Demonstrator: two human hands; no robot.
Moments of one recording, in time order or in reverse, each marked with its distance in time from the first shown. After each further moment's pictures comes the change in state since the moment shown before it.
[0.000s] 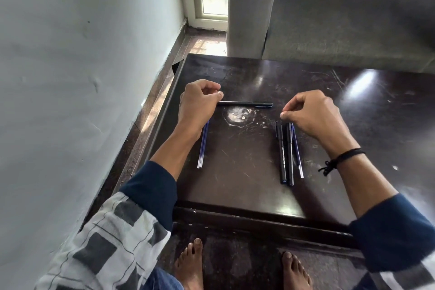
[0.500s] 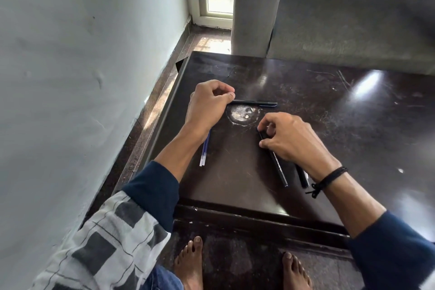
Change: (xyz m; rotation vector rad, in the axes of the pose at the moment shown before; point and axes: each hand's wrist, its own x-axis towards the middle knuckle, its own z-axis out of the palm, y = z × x) left_hand -0.014 0.007 0.003 0.002 -0.074 0.029; right_hand -0.033 -0.020 0.036 -0.199 -0.237 -0.222
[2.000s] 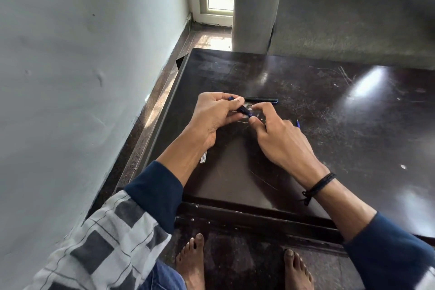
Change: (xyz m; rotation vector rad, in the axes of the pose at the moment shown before) left_hand -0.021 0.005 0.009 -0.454 -0.144 -0.298; right_hand -0.015 -0.020 0.019 0.130 0.106 -0.015
